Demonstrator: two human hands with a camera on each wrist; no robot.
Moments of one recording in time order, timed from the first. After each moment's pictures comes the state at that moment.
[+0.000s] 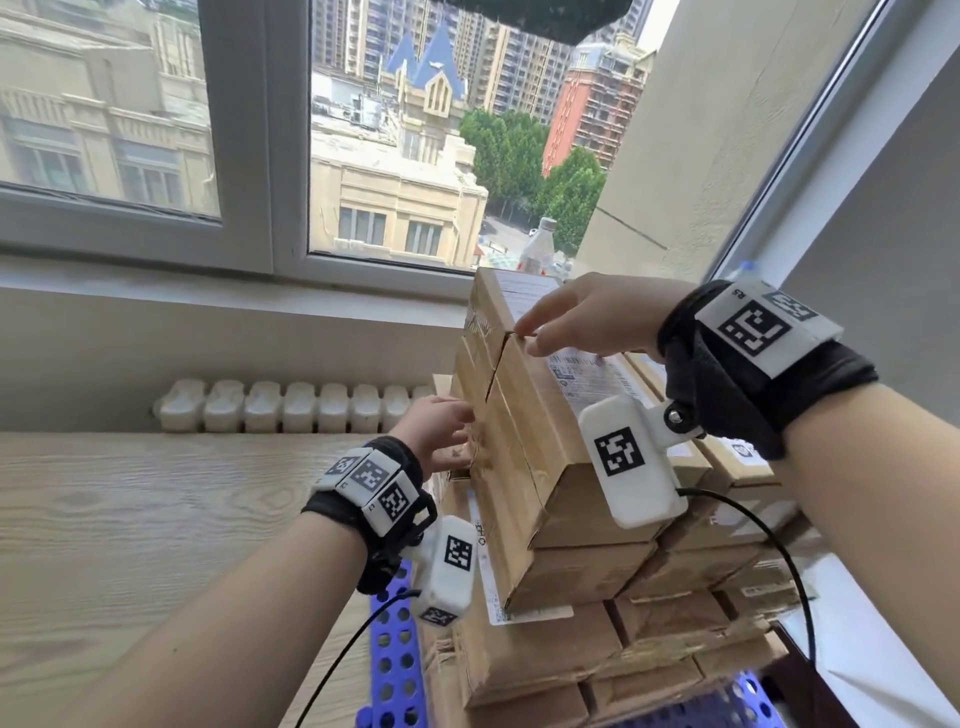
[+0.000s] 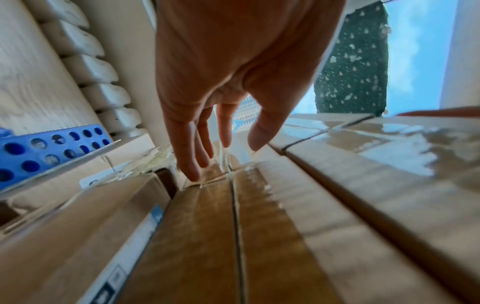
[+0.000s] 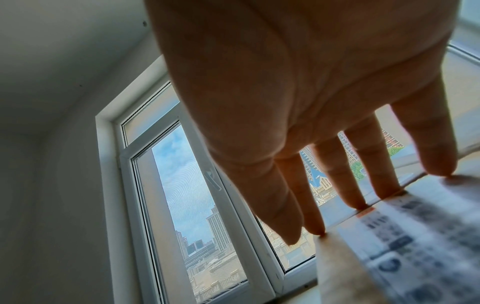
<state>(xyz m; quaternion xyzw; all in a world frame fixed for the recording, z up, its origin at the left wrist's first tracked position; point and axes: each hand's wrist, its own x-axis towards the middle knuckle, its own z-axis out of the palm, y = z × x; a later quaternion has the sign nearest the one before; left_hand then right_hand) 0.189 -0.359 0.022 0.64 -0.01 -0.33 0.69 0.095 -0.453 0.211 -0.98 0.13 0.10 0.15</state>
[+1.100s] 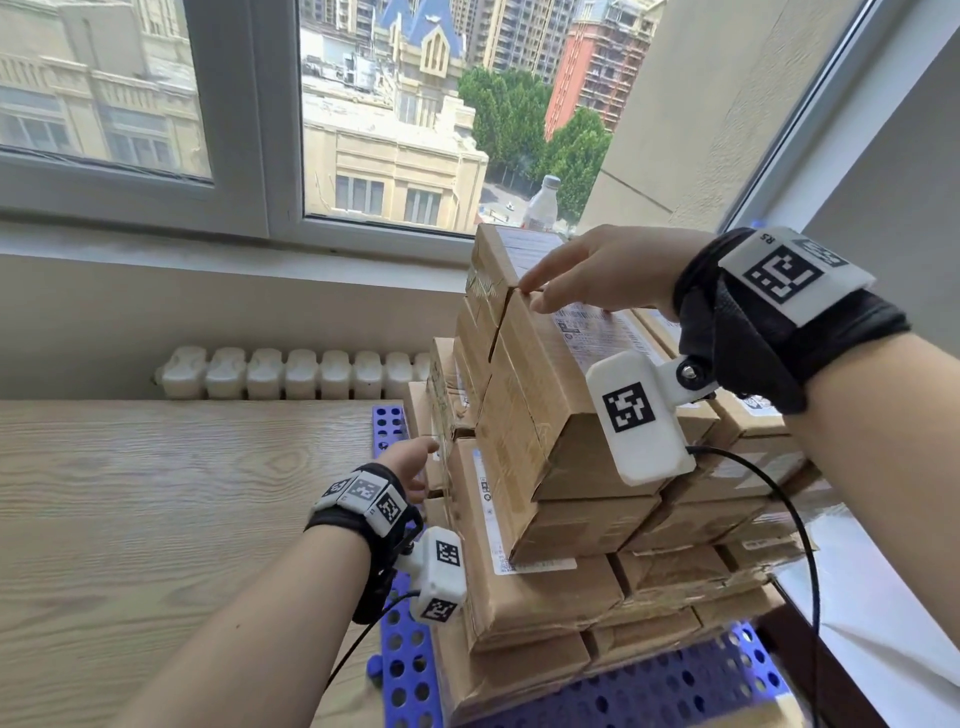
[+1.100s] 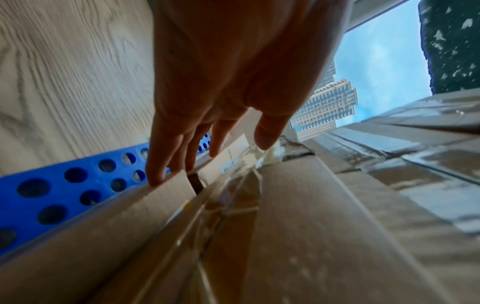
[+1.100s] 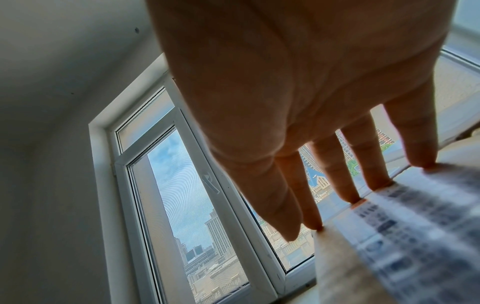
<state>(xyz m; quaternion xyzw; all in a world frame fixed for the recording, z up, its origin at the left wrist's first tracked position) 0.180 -0.344 -0.060 0.68 0.11 -0.41 0.60 0.092 -0.456 0.205 -0.98 0.13 0.08 0.16</state>
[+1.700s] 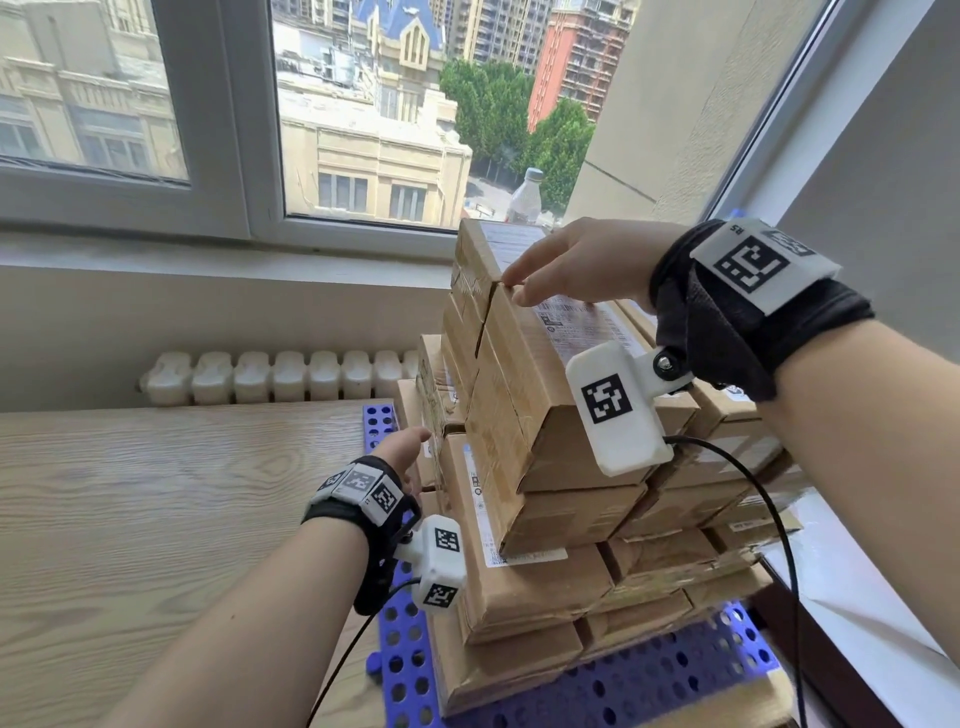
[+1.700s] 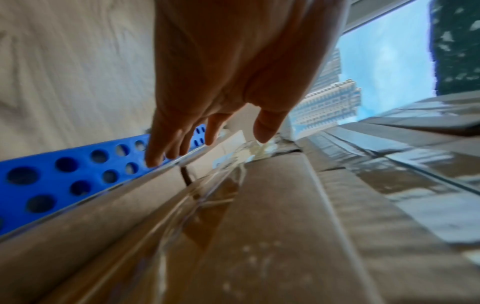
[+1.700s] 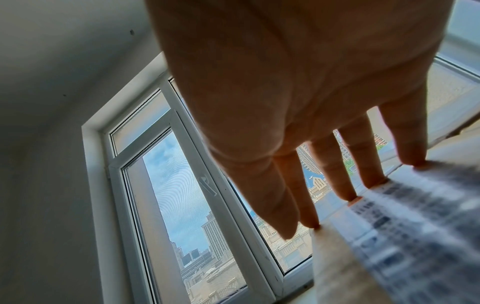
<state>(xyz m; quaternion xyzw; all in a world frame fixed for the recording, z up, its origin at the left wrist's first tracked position) 0.177 -0.349 -0.044 0.69 0.11 -0.40 0.60 0.089 -0.452 0.206 -0.97 0.14 0.06 0.17</state>
